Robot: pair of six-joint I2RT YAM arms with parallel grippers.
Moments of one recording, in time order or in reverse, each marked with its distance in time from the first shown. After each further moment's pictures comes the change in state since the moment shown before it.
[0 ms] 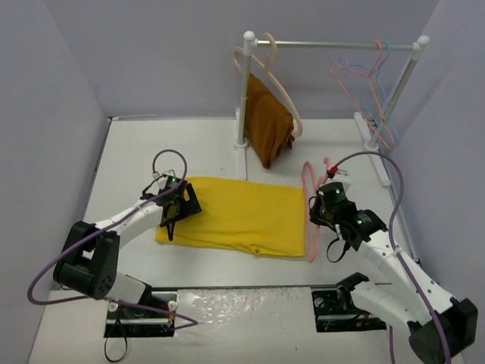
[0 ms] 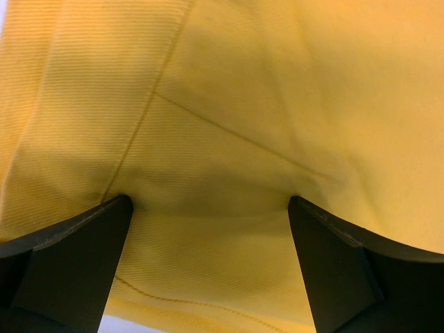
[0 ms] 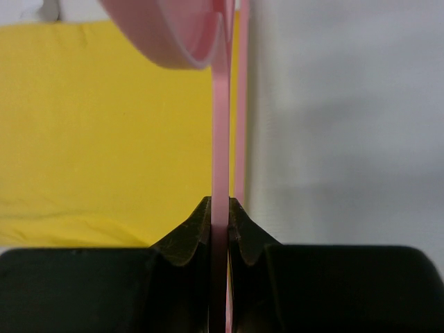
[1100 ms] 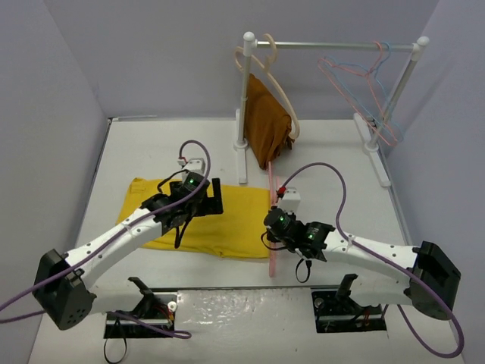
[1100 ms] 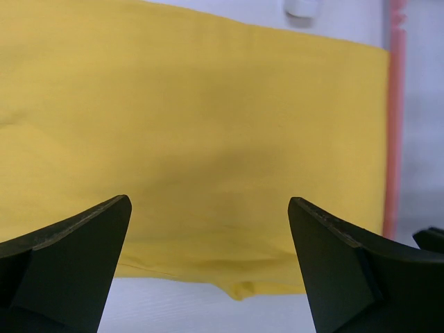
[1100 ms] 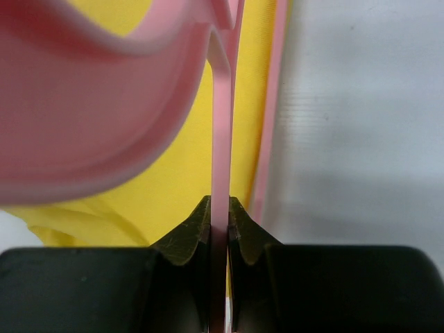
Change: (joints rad) left arm -0.308 -0.217 0.210 -0.204 -0.106 0.080; right arm 0.552 0.291 -0.067 0.312 0.265 0.263
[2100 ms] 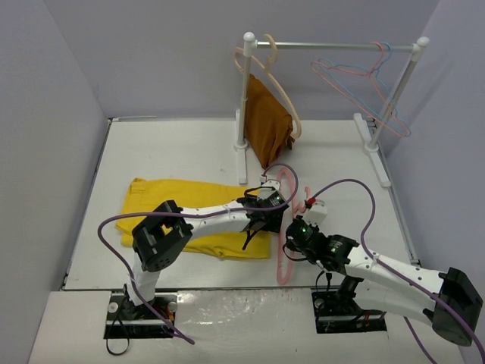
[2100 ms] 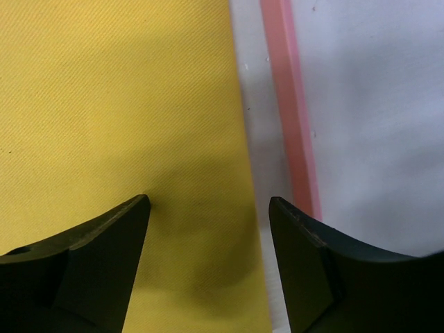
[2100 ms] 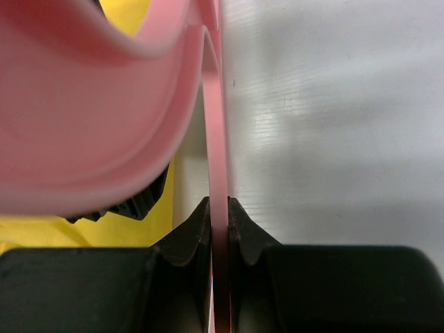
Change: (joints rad) left arm -0.364 0.727 0.422 0.100 -0.042 -0.083; right arm -0.069 -0.258 -0.197 -0.088 0.018 0.156
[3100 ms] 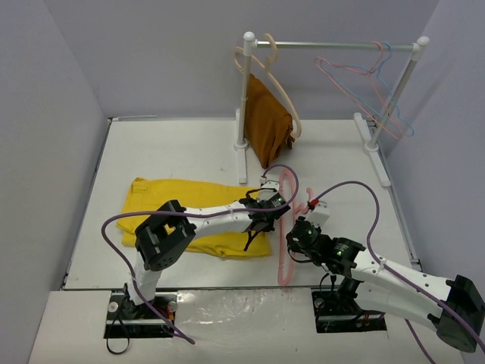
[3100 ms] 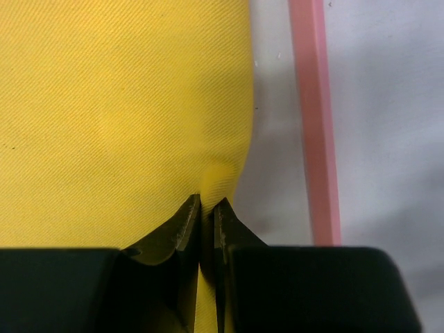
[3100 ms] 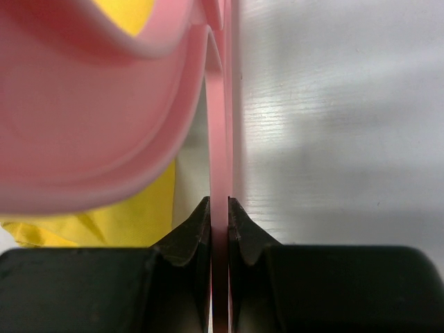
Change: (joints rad) left arm -0.011 0.023 0.012 -0.019 -0.022 -0.036; right arm -0.006 -0.086 -0.036 0.003 -0.042 -0.018
